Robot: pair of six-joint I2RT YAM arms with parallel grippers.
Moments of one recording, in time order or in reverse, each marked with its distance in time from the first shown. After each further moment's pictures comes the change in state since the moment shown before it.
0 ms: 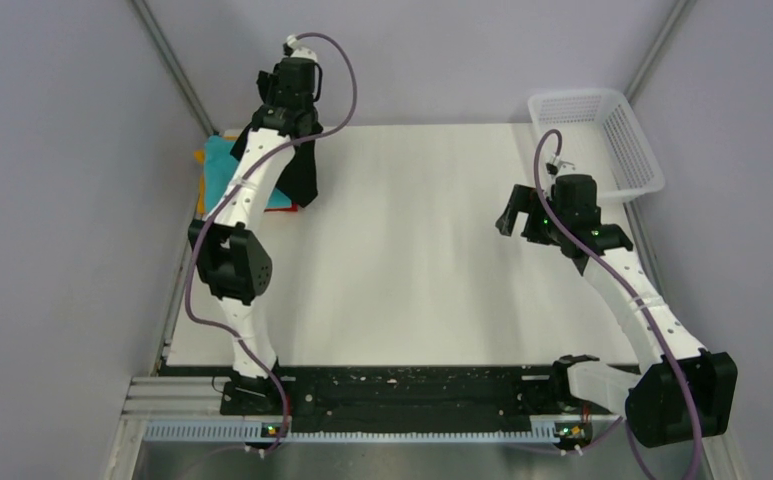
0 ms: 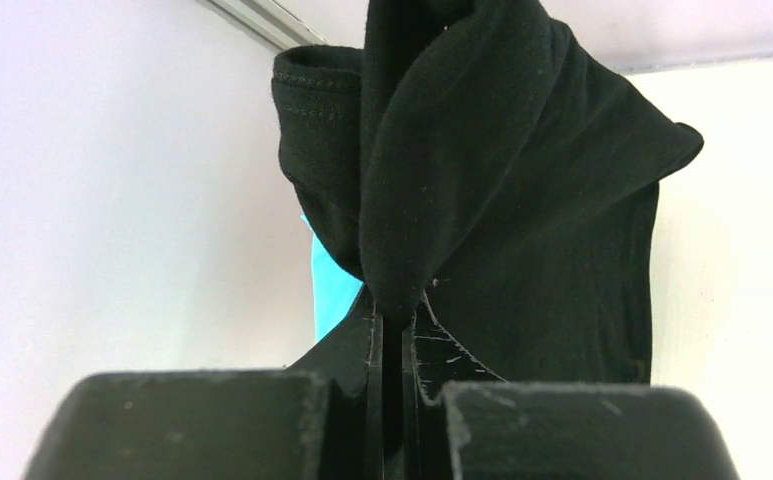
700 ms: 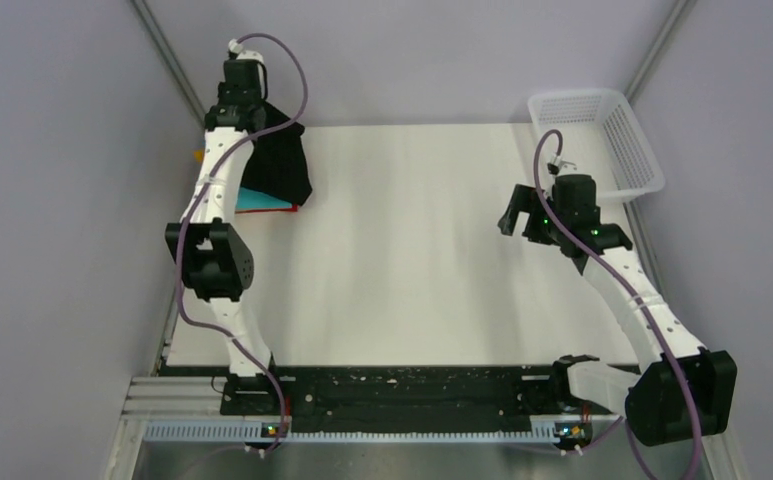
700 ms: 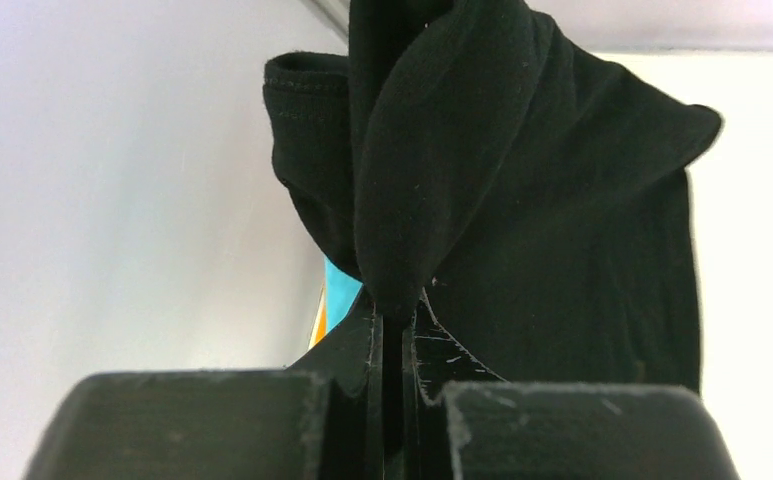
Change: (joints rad) left arm 0.197 -0.042 -0.014 -0.057 0.219 -0.092; right arm 0.000 0.004 0.000 -0.001 0.032 0.000
